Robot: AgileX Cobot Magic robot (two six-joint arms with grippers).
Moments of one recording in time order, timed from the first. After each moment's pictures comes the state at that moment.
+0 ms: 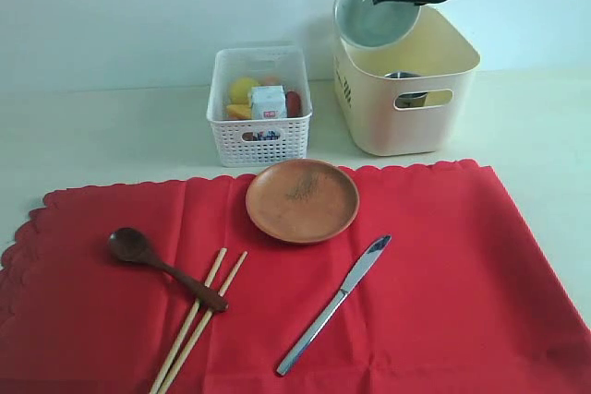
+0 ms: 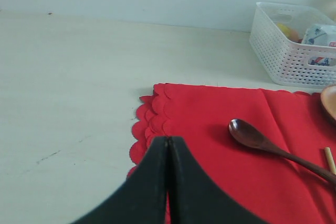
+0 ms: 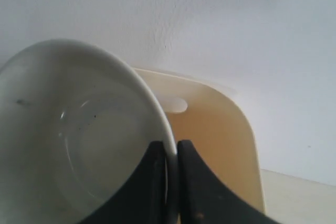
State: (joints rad) left arm -0.02 0.01 0.00 0.00 0.37 -0.10; right arm 0.18 2.35 -2.17 -0.10 0.49 -0.08
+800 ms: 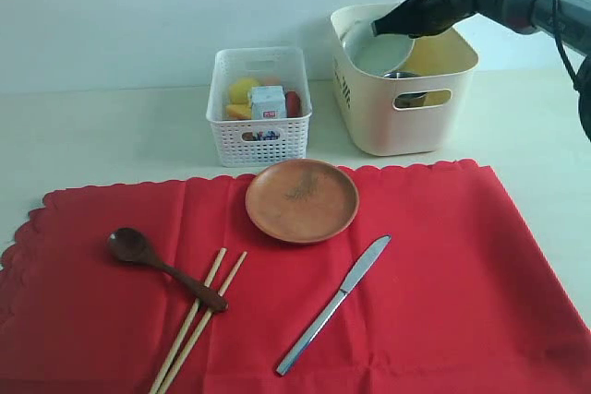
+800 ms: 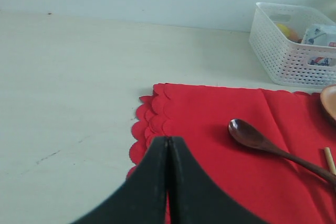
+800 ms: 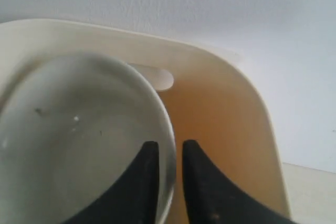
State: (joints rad) left arm -0.02 0.01 0.00 0.00 0.37 -0.10; right arm 0.16 2.54 -2.31 -0.13 0.48 -0.04
